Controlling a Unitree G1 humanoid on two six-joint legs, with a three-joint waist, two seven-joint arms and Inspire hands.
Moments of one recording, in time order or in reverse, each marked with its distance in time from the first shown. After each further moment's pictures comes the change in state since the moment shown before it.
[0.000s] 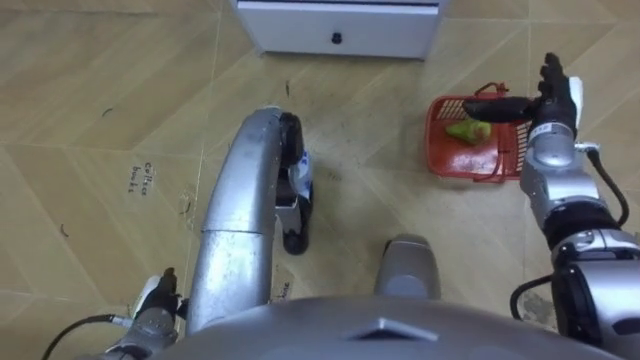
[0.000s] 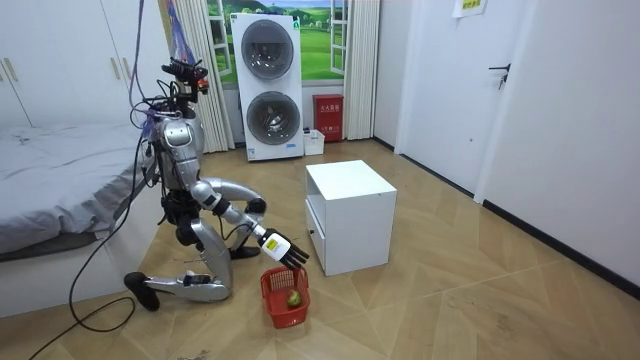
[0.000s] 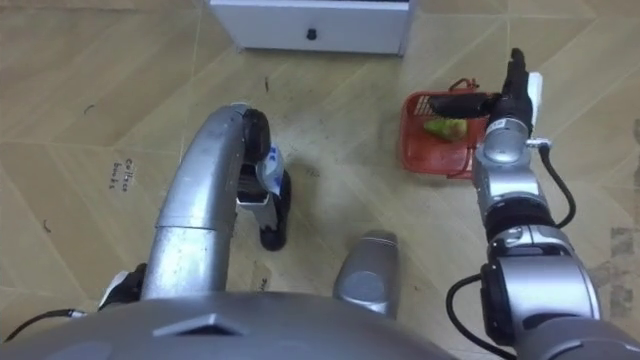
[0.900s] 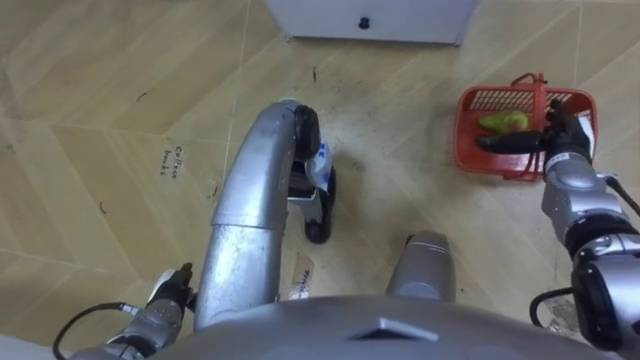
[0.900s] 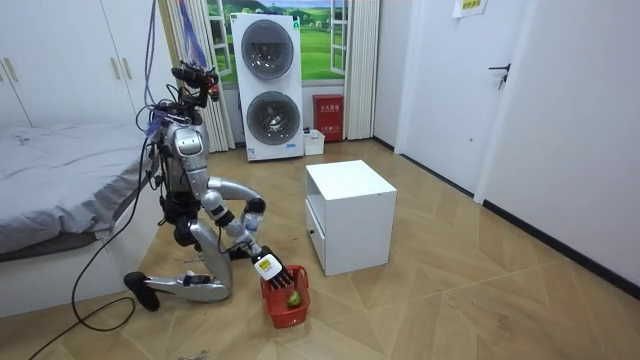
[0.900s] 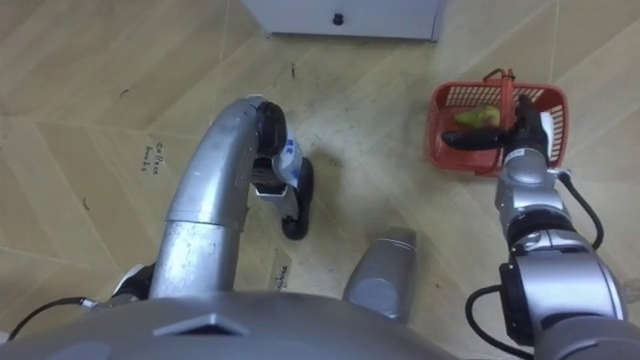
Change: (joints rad) left arm -0.021 0.001 -0.022 -0.040 -0.001 0.033 -0.085; right arm -0.018 -0.076 0.028 0.219 0.165 0.003 0.098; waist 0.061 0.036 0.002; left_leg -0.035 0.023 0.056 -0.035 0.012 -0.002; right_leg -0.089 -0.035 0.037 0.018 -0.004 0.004
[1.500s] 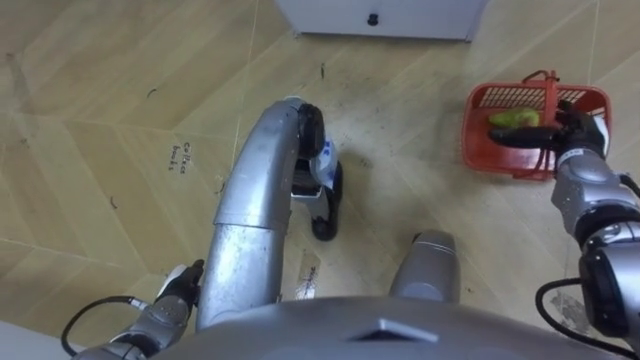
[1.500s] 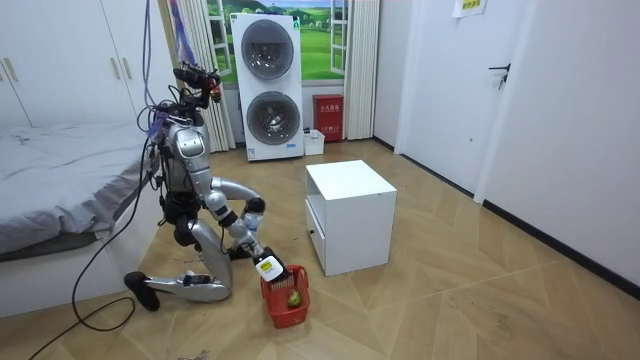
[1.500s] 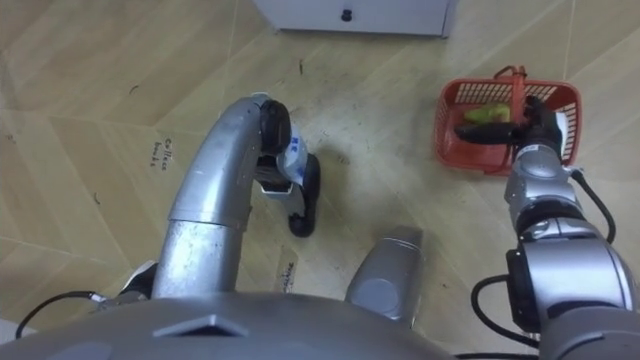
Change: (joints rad) left arm -0.001 0.001 -0.071 -0.023 -0.001 0.000 -0.016; right arm -0.045 -0.014 0.009 0.053 0.069 0.000 -0.001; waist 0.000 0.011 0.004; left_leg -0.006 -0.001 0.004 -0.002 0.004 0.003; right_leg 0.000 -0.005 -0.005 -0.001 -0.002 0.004
